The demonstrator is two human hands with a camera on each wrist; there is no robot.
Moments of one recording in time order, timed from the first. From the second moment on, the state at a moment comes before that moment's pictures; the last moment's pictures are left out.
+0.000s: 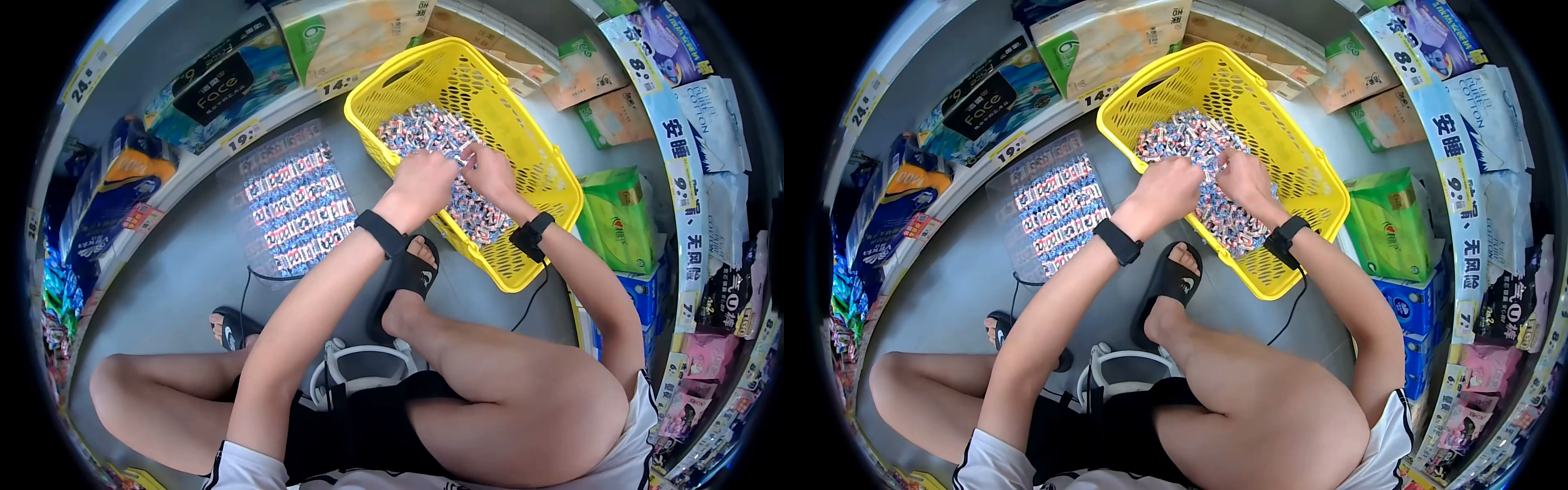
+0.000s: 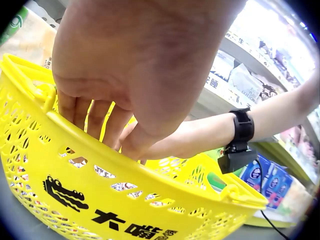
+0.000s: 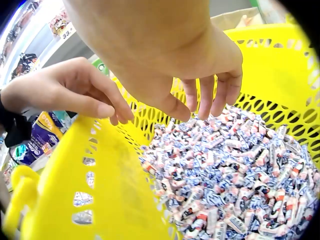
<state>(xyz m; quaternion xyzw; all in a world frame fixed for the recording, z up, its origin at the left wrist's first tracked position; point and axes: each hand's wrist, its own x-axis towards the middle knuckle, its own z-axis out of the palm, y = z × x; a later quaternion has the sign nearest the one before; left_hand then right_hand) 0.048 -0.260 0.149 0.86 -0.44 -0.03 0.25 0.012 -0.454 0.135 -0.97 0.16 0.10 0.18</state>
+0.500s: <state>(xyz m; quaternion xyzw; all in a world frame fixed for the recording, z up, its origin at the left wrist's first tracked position) 0.085 -0.337 0.137 0.82 -0.50 -0.26 0.05 0.011 -0.480 0.069 -0.97 0.14 0.14 0.17</state>
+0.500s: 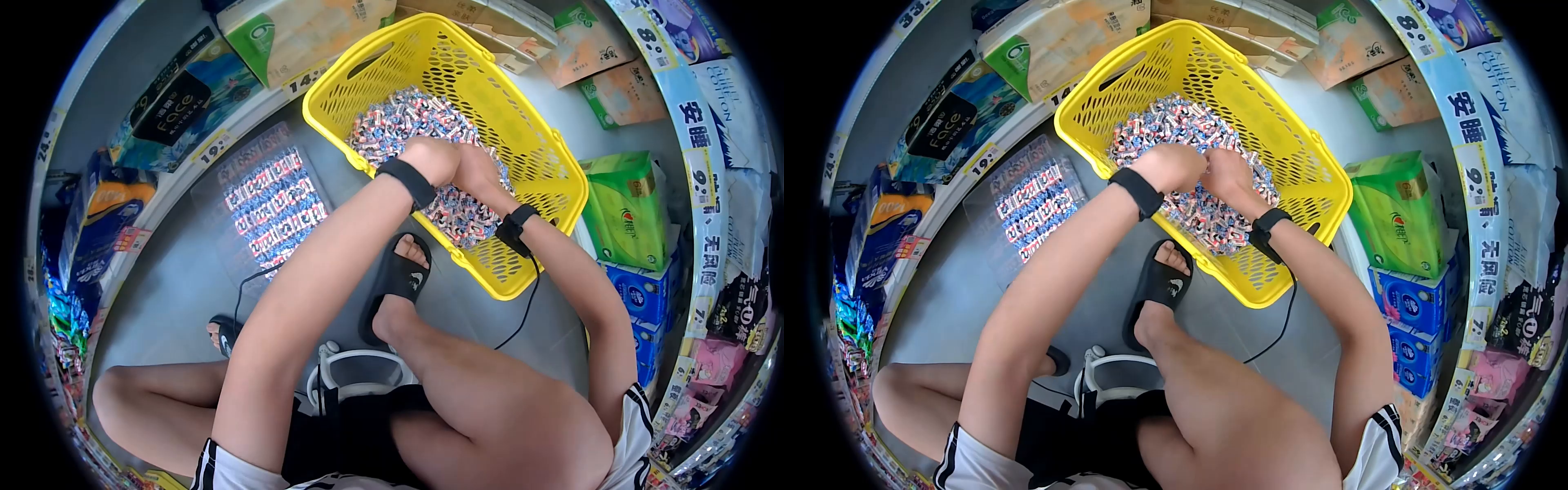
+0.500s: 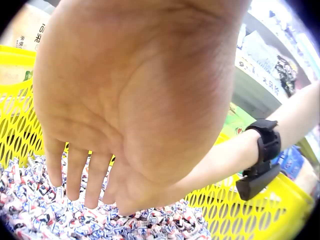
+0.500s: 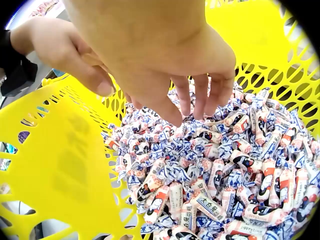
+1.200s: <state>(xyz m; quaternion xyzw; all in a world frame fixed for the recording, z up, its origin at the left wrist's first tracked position) 0.114 -0.378 0.069 0.84 -0.48 -0.24 -0.01 0.012 -0.480 0.004 -0.93 0.18 0.04 0.31</state>
